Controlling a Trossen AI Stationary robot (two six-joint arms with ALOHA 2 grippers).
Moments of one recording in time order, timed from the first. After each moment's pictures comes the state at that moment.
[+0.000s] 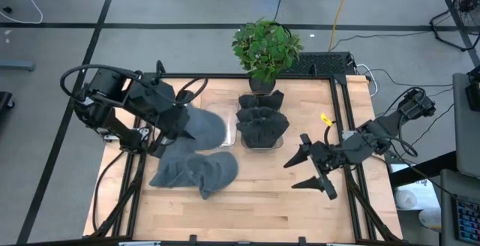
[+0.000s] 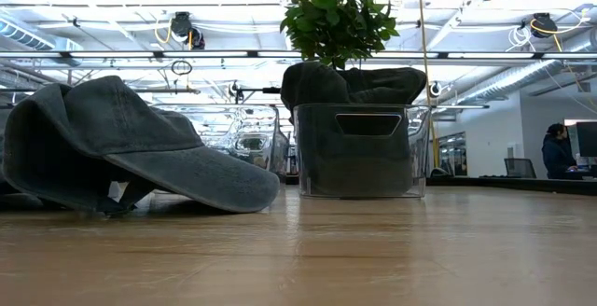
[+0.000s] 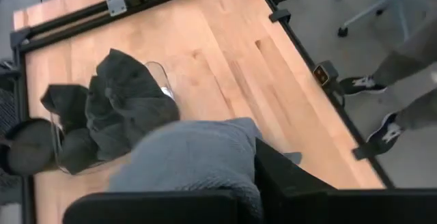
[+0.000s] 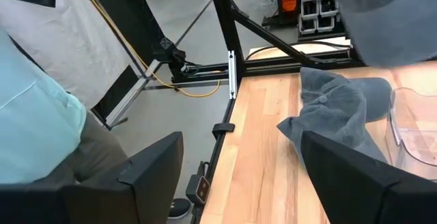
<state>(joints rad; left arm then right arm) -0.20 1.60 2.36 -1.57 0.09 0.18 0.58 1.11 1.21 -0.40 0.18 0.41</state>
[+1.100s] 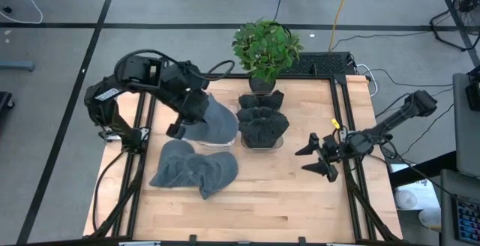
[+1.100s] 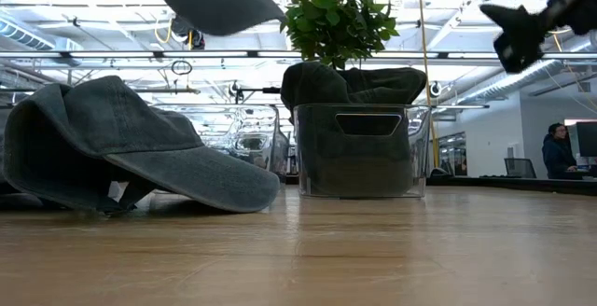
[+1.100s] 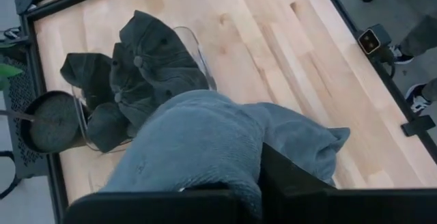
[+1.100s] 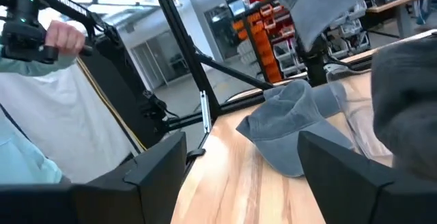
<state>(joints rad) 0.03 1.65 2.27 -1.57 0.18 0.39 0.56 0.58 0.08 0.59 0.32 0.42</state>
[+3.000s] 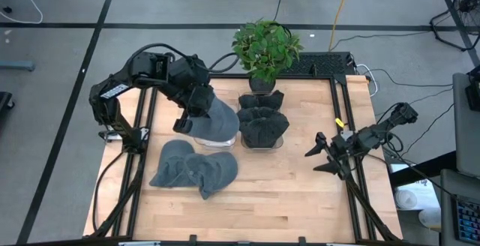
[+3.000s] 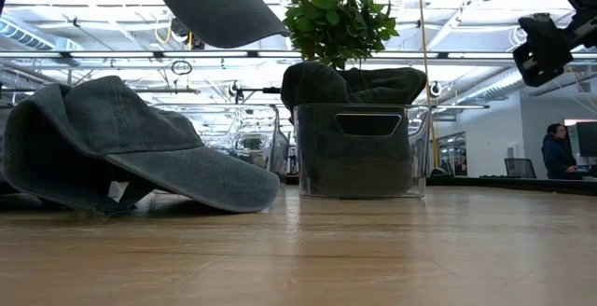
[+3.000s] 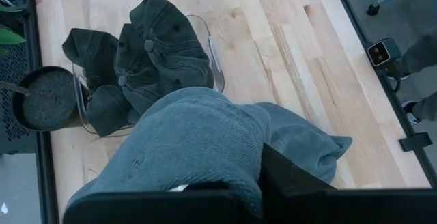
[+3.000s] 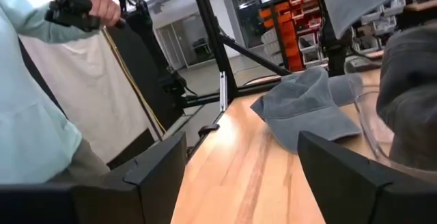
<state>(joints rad) 0.10 1.68 2.27 -1.57 0.21 0.33 0.56 0.00 0.02 0.02 0.21 0.34</state>
